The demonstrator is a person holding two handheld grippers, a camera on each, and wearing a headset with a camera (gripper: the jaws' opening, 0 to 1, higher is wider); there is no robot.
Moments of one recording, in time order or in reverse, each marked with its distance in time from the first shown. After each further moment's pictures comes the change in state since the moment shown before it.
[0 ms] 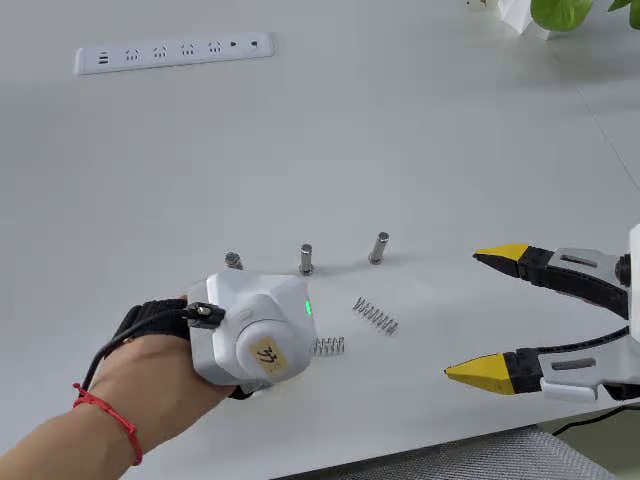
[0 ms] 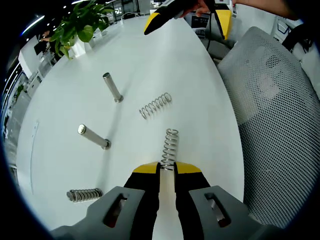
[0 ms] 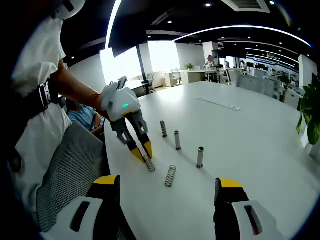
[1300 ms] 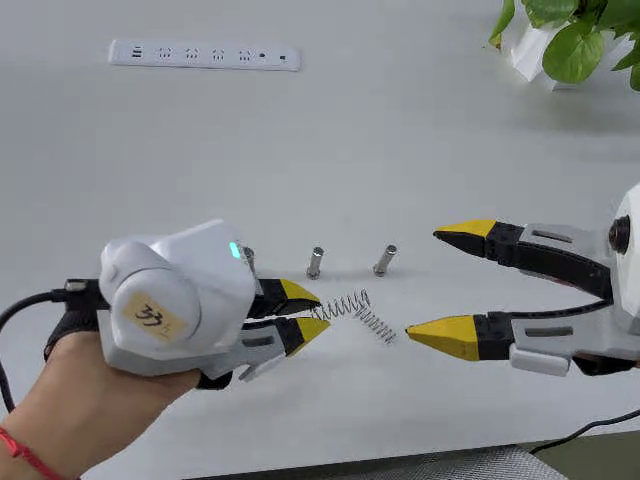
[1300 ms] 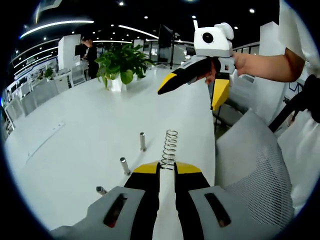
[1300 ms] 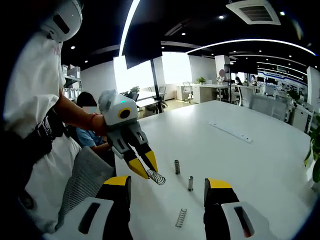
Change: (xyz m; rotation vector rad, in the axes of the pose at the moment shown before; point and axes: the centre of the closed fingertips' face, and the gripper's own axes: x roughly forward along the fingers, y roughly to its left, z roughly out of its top) left arm -0.109 0.009 0.069 -0.295 -0.518 0.107; right arm 0.011 0.036 0.106 -0.074 -0.129 0.085
